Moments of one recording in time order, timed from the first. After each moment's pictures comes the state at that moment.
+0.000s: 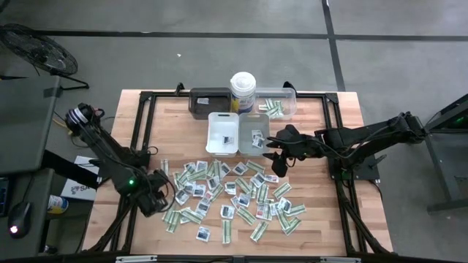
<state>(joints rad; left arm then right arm) -0.88 1.23 0.75 -1.04 -0.16 -1.54 0.18 1.19 0.98 -0.44 0.33 0.49</state>
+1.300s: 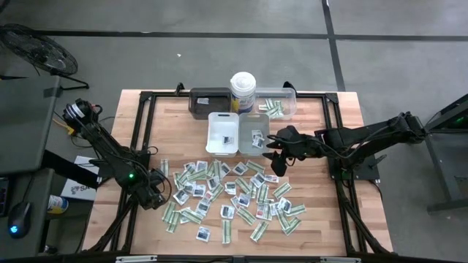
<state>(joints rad) -0.88 1.16 0.43 -0.72 -0.01 -1.65 0.18 1.19 0.98 -0.44 0.32 0.58</state>
